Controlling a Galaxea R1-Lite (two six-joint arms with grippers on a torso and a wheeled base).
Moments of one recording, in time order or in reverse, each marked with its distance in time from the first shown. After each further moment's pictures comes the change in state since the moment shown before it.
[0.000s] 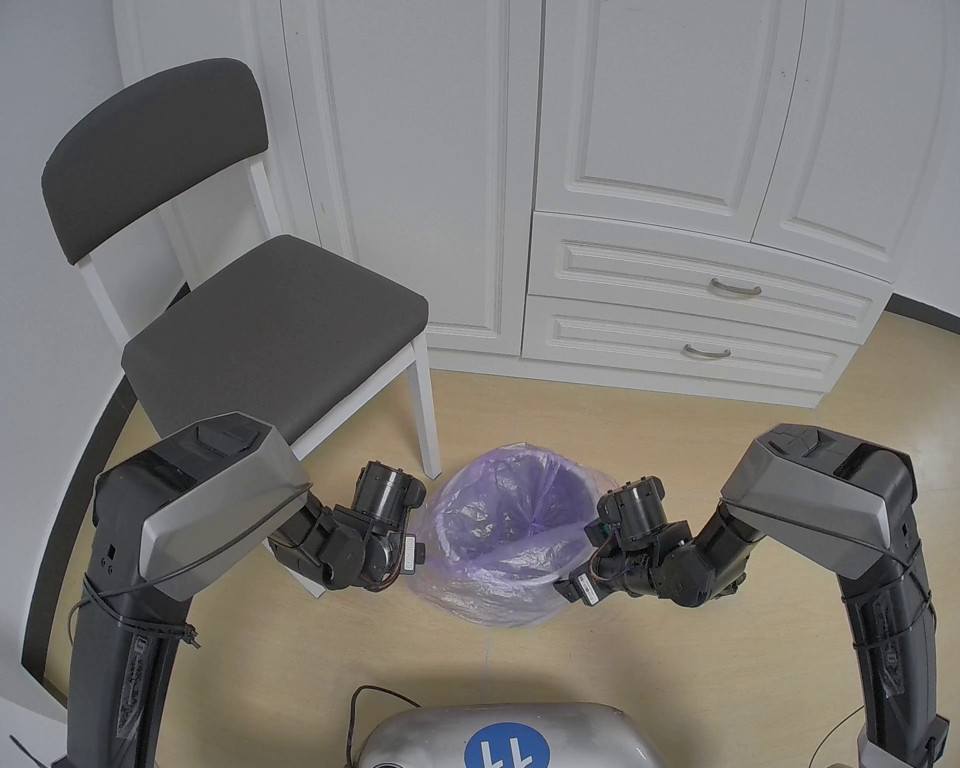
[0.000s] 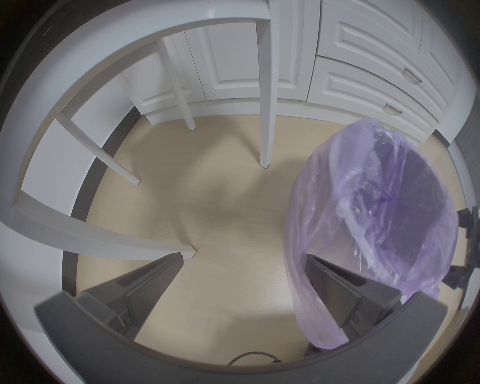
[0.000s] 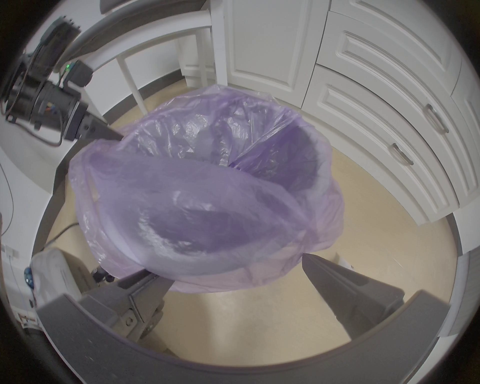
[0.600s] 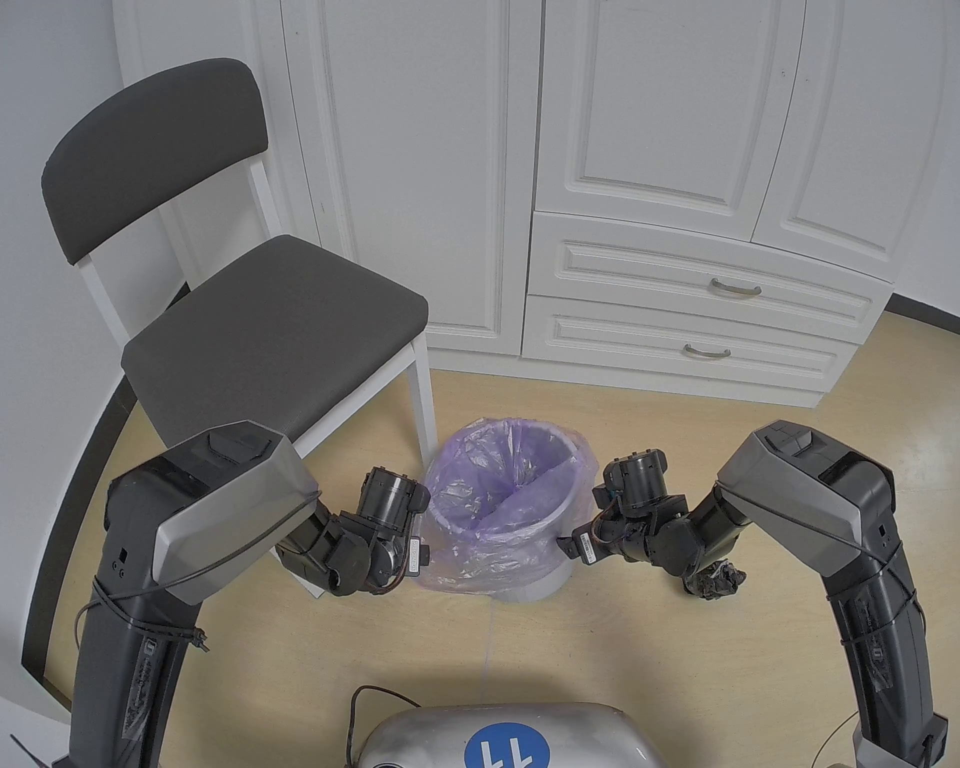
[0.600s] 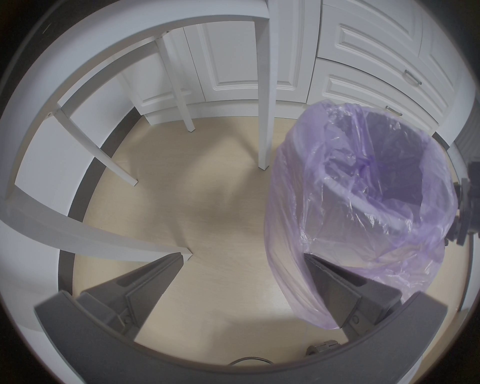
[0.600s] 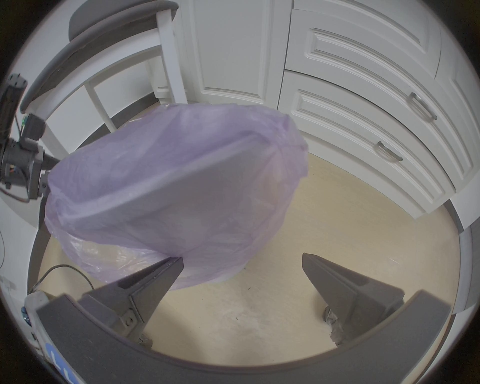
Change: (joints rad) left arm -0.006 0.032 -0.012 -0.040 0.004 -0.005; right arm -0.068 0.104 -0.234 0.021 -0.004 0.058
